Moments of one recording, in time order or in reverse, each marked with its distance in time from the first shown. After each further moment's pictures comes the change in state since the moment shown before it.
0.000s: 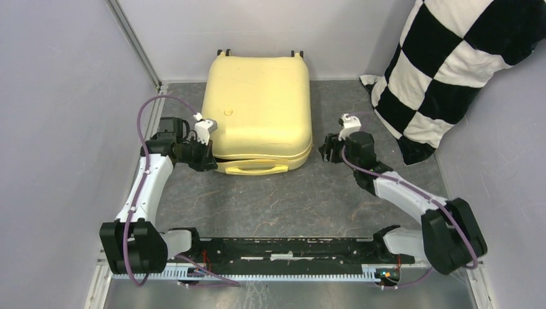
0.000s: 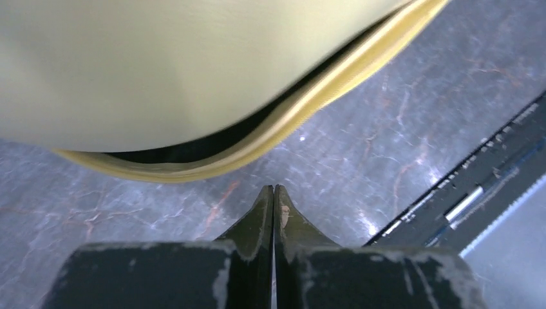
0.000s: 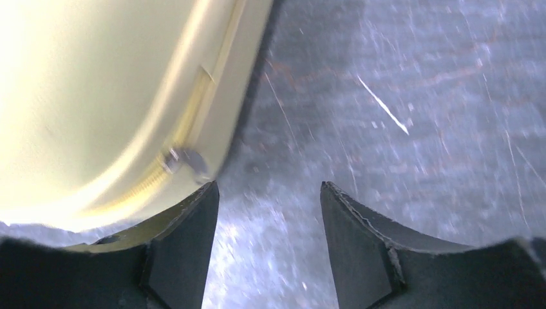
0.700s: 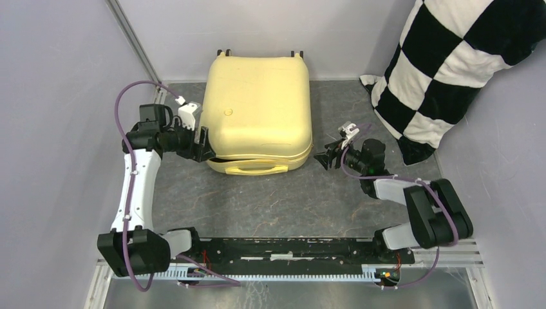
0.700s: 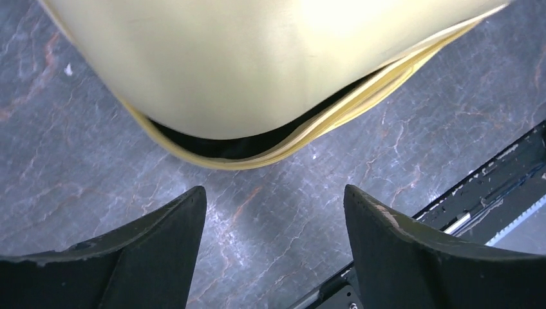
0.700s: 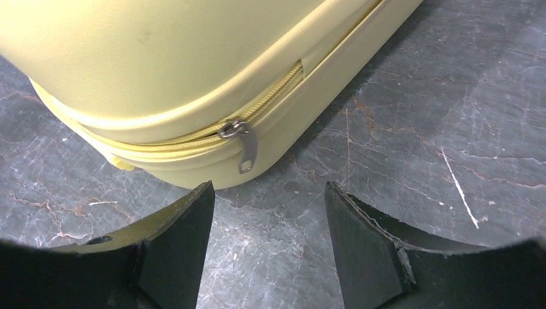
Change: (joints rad) left arm 0.065 -0.021 0.213 -0.129 0.040 -0.004; right arm -0.169 0.078 -0.239 0.511 -0.564 -0.192
